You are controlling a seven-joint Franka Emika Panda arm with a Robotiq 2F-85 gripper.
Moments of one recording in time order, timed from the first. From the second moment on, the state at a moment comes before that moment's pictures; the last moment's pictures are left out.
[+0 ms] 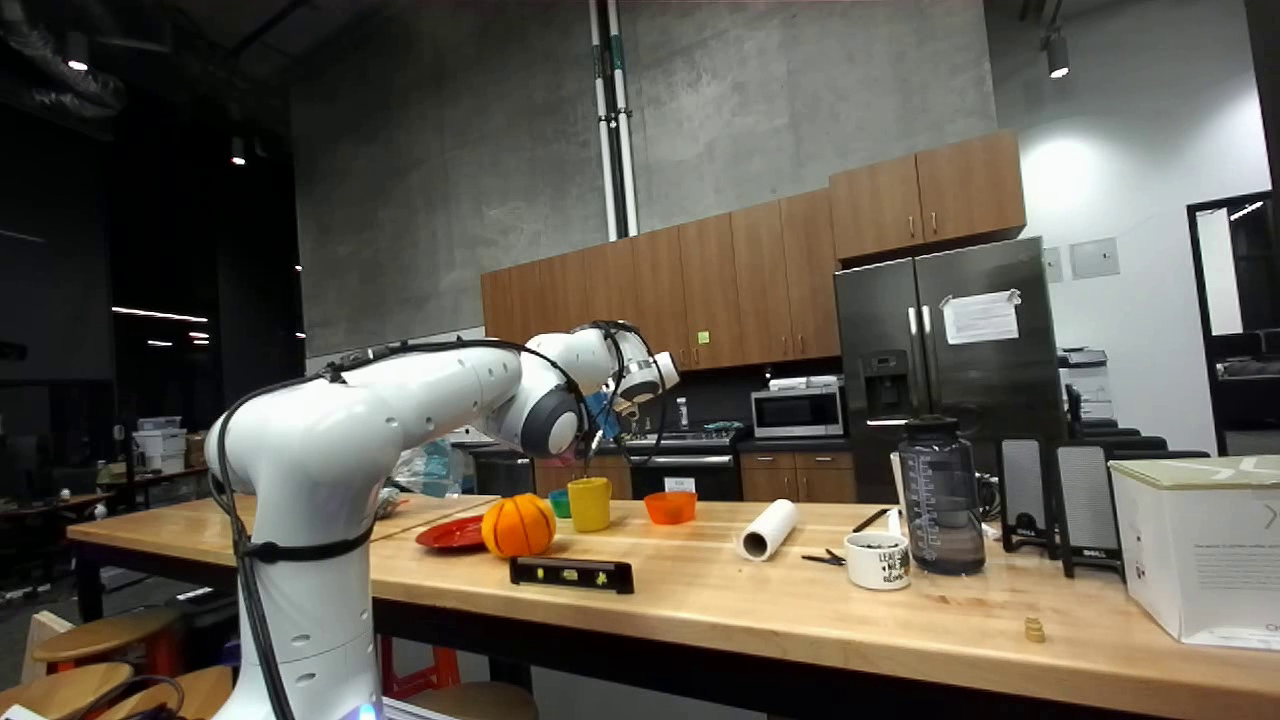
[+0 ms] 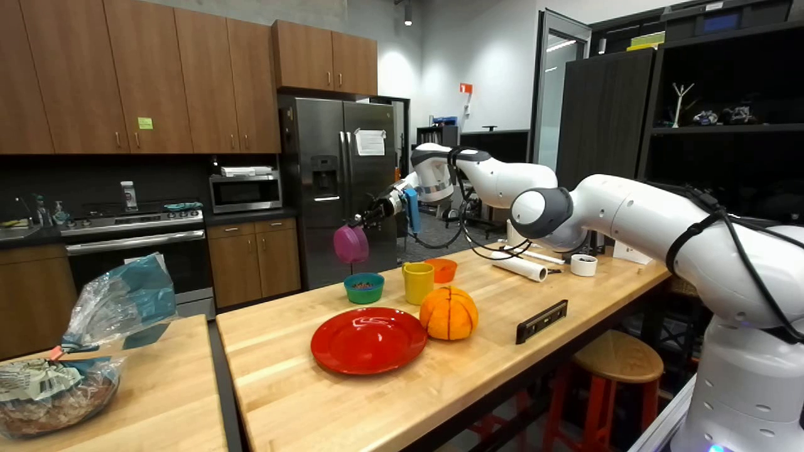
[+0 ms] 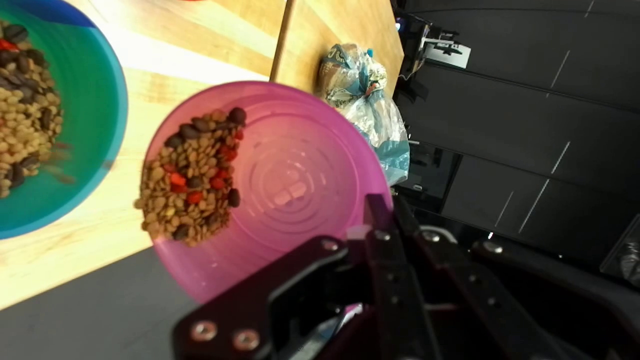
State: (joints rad) arm -0.10 1.30 0.45 -0.37 0.79 1.52 -0.31
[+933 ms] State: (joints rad) arm -0.10 1.30 0.45 -0.37 0.83 1.51 -0.31
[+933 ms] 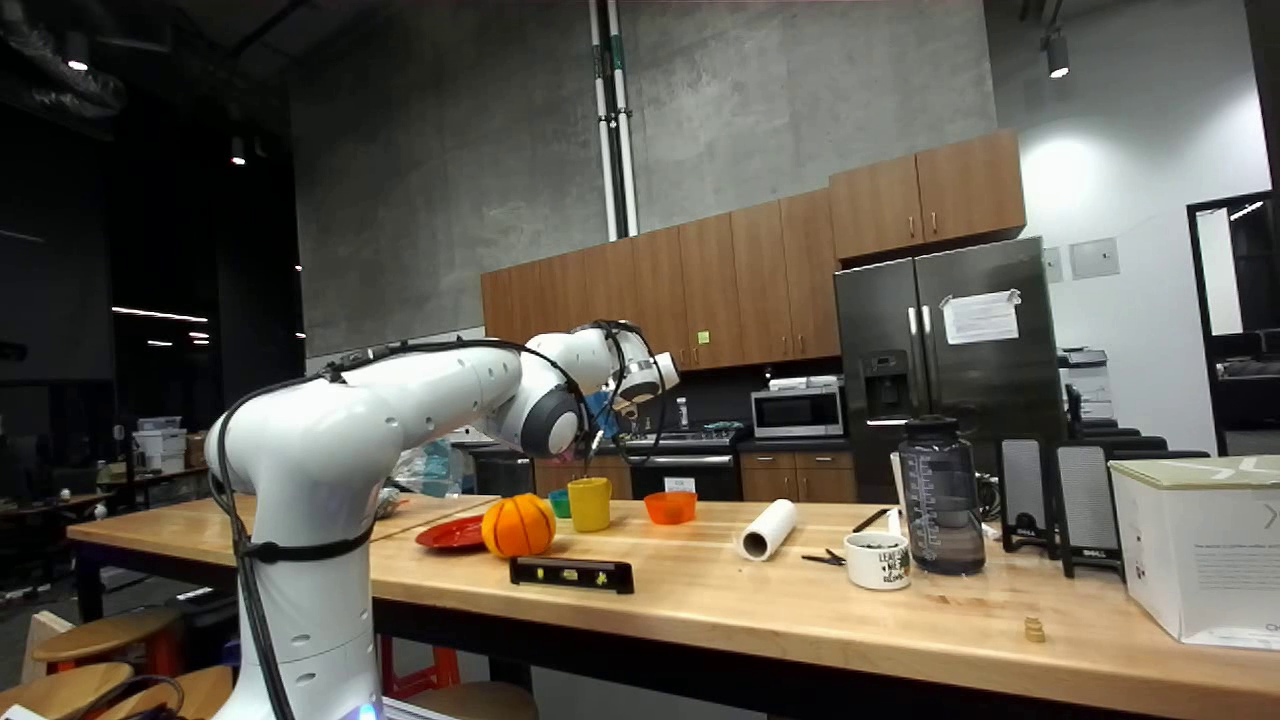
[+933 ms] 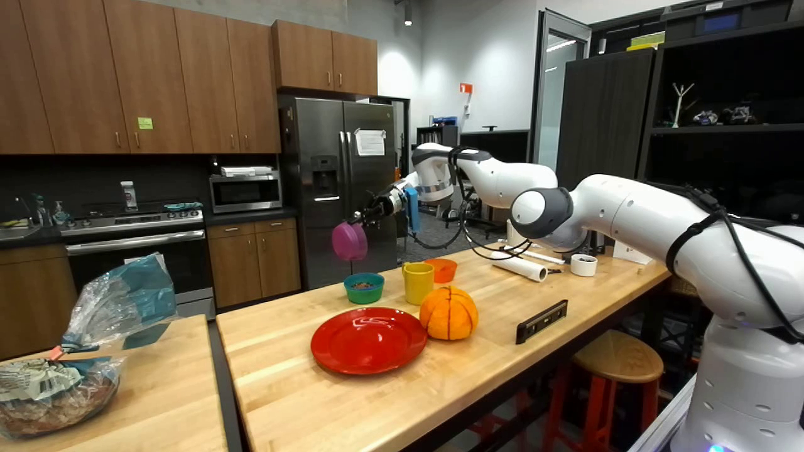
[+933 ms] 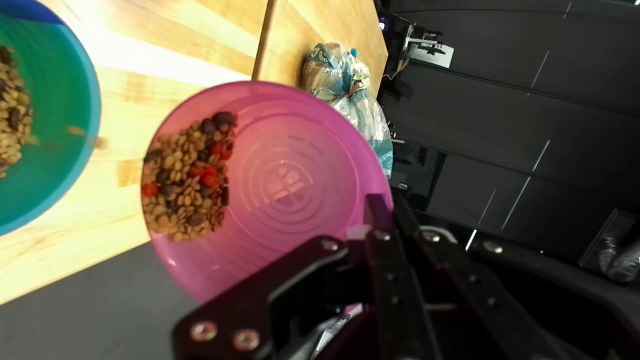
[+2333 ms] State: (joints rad) arm -0.12 1.30 0.45 -0.37 0.85 1.49 -0.31
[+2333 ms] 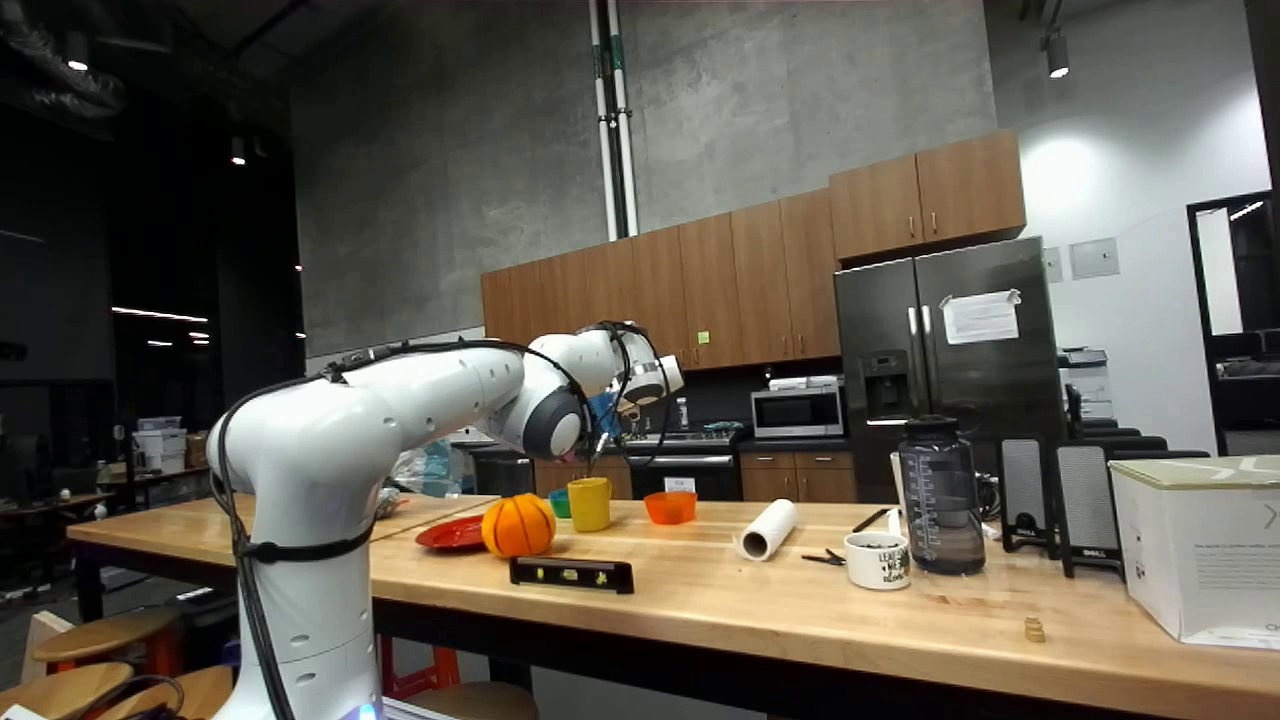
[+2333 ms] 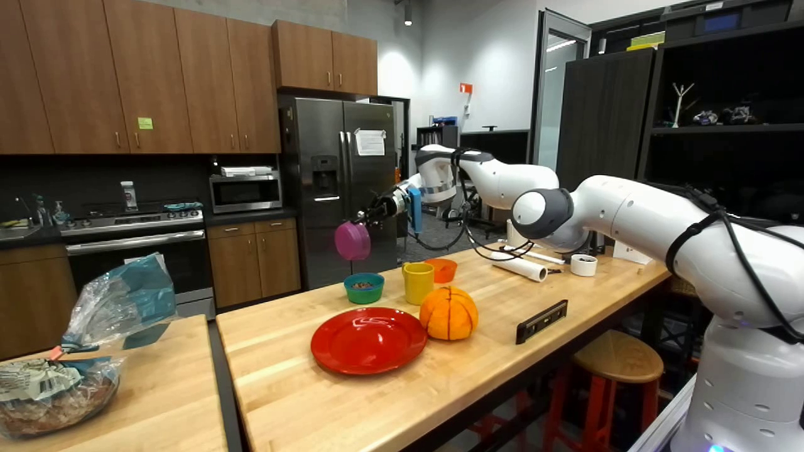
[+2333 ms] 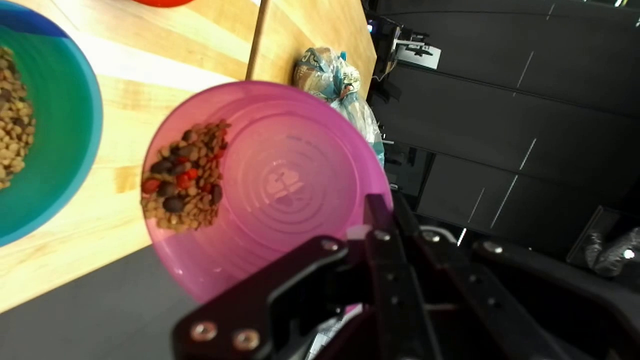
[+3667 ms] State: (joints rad) arm -0.16 1.32 0.45 -0.37 0.92 1.42 -0.36
